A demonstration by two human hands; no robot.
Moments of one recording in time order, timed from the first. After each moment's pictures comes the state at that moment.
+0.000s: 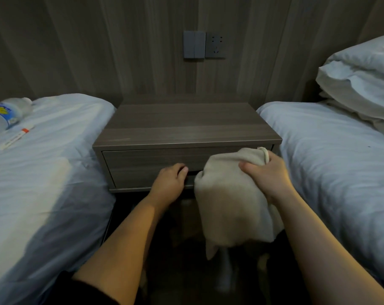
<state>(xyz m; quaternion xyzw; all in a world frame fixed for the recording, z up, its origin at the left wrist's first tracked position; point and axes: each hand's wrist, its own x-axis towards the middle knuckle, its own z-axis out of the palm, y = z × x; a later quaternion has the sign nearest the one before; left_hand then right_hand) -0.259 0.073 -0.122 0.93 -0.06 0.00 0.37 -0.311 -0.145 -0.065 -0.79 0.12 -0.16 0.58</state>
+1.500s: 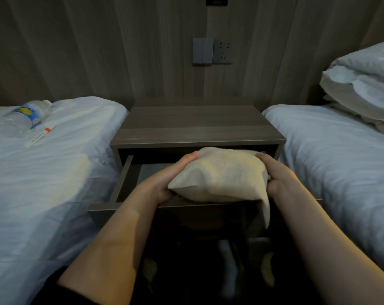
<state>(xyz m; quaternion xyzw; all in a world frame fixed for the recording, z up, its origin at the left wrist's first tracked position) -0.310 0.091 -0.051 0.72 0.02 -0.28 0.64 -0.308 -0.135 -0.056 -0.48 0.29 0.04 0.83</state>
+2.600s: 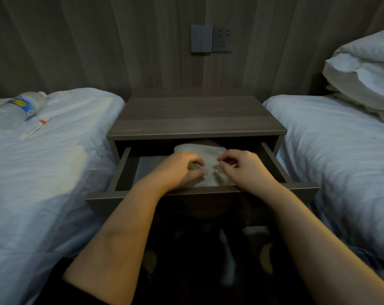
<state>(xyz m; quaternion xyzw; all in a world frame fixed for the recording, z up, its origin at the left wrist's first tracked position) -0.308 0.081 -0.051 0.95 -0.17 -0.10 0.26 -0.322 -0.103 -0.065 -0.93 -0.09 -0.05 0.35</state>
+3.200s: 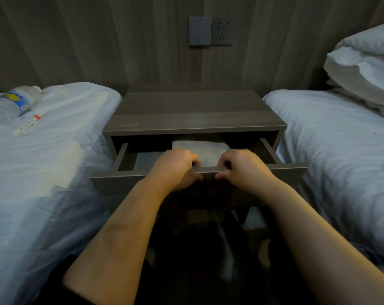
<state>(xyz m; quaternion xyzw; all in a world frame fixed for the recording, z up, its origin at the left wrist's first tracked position) -0.320 0.067 -0.045 0.98 -0.17 -0.05 0.12 -0.320 -0.104 -0.065 -0.97 -0.14 -0.01 0.20</state>
